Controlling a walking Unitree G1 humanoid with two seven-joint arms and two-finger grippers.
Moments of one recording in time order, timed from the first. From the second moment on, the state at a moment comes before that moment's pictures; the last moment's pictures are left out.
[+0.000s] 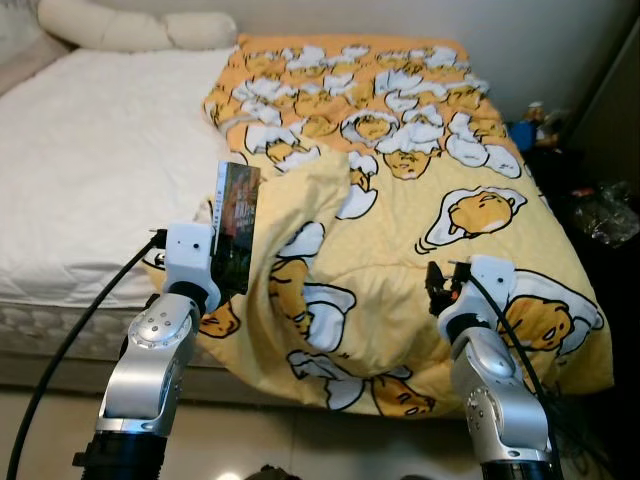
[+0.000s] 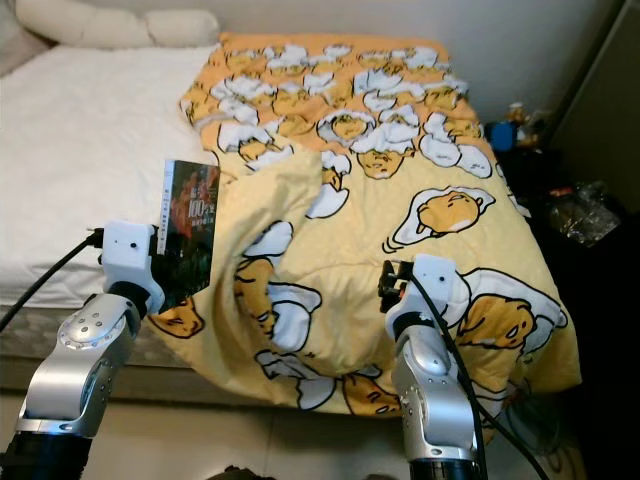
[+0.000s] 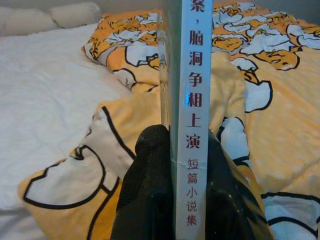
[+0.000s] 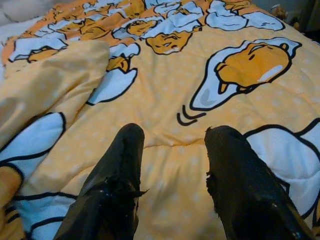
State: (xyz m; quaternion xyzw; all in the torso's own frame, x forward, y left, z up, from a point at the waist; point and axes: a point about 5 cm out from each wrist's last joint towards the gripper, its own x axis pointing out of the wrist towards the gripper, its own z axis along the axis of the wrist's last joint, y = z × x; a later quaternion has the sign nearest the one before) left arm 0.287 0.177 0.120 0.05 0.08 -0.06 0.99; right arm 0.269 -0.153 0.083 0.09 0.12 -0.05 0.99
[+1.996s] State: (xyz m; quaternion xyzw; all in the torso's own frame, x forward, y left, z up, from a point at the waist) left arm 0.281 0.178 0.113 0.04 0.09 -0.06 0.99; right arm 0.275 -0.150 0.085 0.06 0.12 -0.02 0.99
